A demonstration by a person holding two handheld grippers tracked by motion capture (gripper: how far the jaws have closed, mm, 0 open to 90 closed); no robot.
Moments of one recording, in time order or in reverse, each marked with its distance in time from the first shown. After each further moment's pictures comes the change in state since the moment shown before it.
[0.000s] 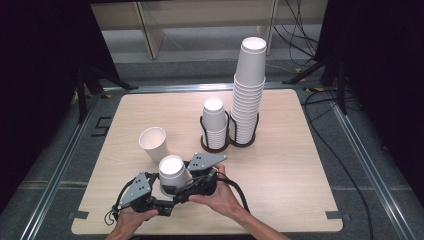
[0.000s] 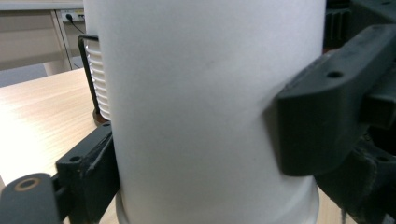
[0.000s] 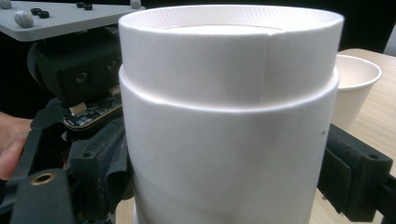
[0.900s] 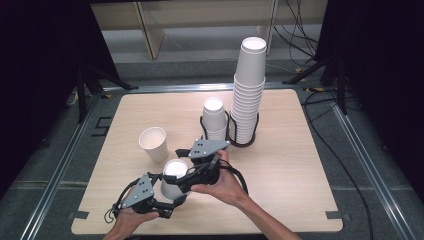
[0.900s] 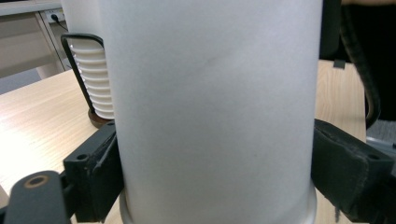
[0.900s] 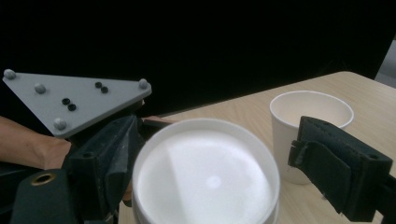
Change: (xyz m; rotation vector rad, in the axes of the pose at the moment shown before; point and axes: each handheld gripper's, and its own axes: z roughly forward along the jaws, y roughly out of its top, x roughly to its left) left arm -0.001 -0.001 0.001 0.080 -0.029 0.098; right arm -0.004 0.044 -0.019 0.010 0.016 -0.038
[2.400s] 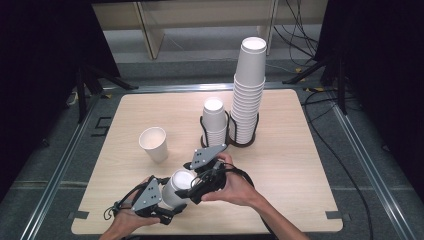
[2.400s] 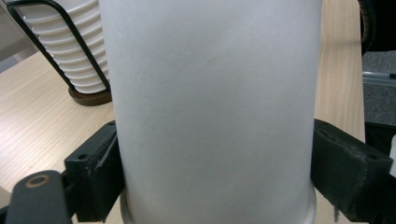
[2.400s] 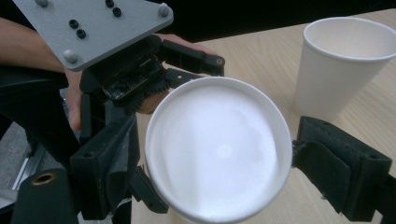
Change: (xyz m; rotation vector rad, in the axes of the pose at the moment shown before) left arm -0.006 -0.005 0.005 0.154 -0.066 0.127; right arm 0.002 -0.015 -0.010 0.294 0.077 -0.040
